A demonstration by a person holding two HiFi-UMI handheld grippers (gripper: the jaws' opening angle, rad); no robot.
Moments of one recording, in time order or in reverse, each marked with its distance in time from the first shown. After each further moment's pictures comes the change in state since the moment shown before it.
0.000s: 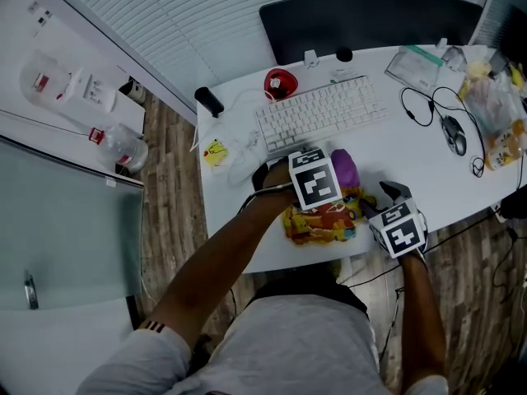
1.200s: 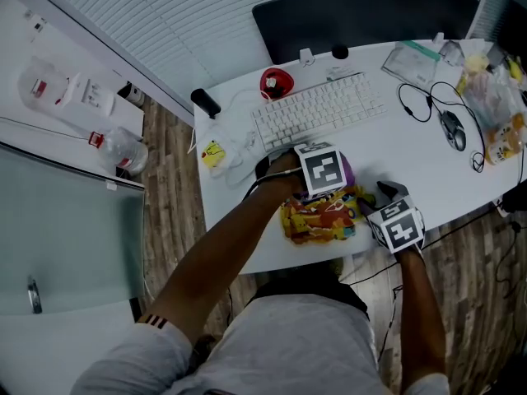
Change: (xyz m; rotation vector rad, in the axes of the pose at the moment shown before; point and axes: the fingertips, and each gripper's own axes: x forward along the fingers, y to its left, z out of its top) left arm 0.029 -0.003 -0.015 -0.015 0.144 -0.135; right arm 0.010 0.001 -0.011 0.067 0.003 0.031
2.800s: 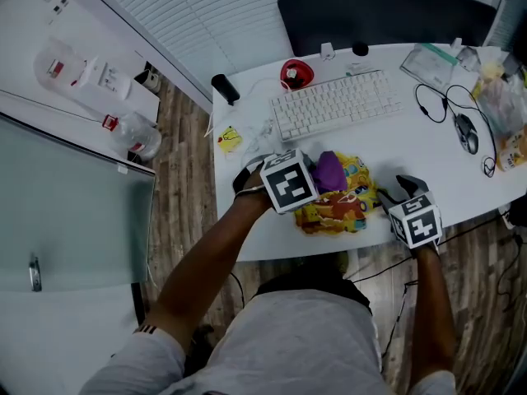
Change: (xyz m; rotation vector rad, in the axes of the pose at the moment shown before) left arm -0.053 -0.031 -0.051 -0.132 -0.155 0.103; right arm -0.014 -0.015 0.000 -0.034 -0.030 -0.029
